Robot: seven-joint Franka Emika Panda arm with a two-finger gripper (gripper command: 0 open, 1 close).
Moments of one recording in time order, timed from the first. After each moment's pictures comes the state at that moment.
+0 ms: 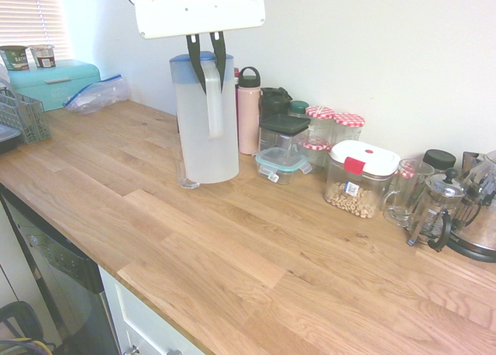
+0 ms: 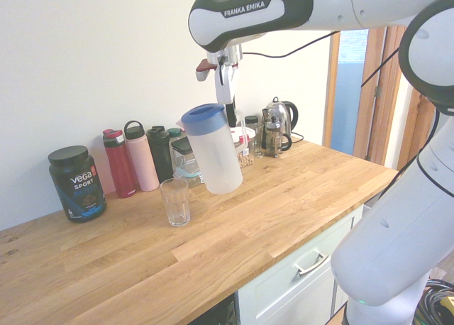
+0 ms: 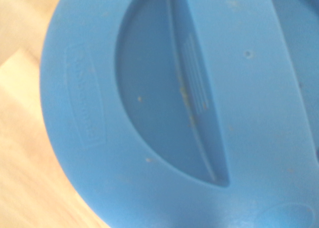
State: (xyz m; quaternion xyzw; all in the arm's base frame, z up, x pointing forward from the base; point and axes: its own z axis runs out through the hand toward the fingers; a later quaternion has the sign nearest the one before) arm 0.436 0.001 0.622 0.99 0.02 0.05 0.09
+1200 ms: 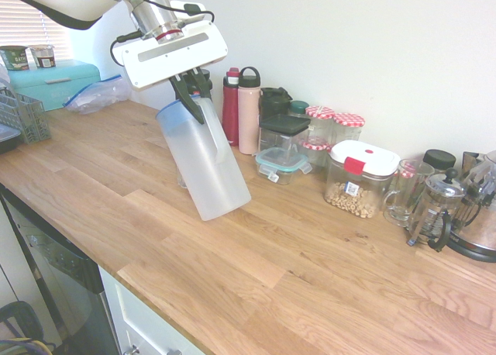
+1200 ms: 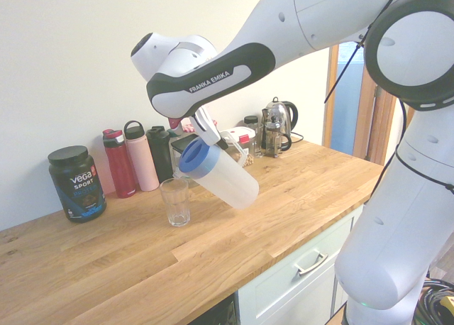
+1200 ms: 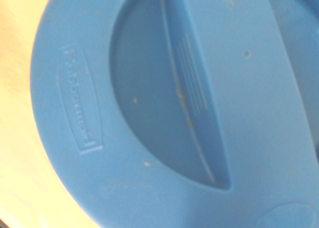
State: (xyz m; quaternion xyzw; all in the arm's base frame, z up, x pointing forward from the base) arm 0.471 0.088 0.535 0.93 0.14 -0.02 0.33
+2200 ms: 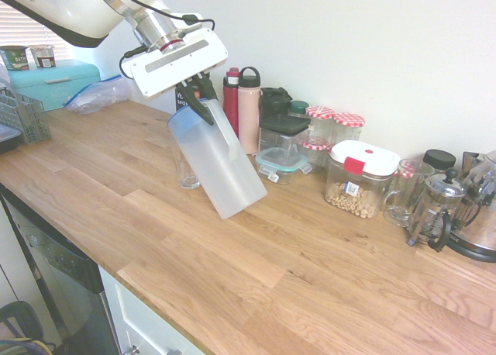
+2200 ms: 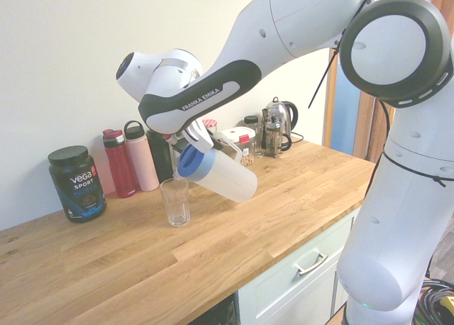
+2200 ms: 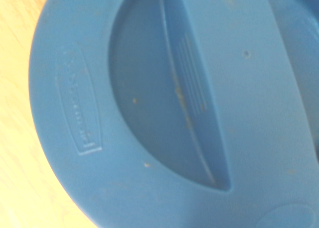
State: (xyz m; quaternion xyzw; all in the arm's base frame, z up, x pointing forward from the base) arm 0.489 0.106 0.518 0.92 0.15 -0.02 0.37
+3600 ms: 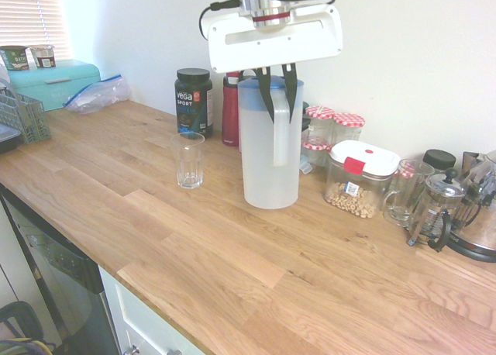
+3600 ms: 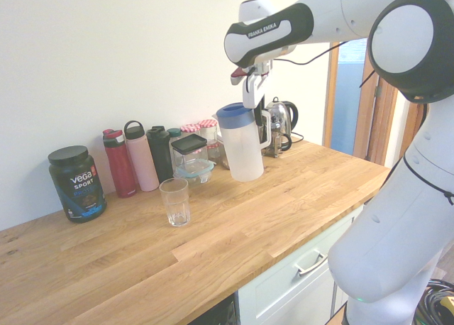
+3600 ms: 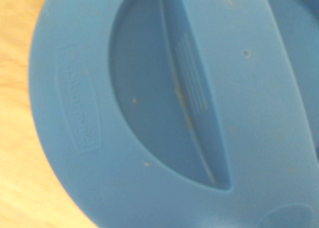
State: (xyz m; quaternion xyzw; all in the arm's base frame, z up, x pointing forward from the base) arm 0.454 -0.156 0.580 0.97 -0.19 0.10 0.07
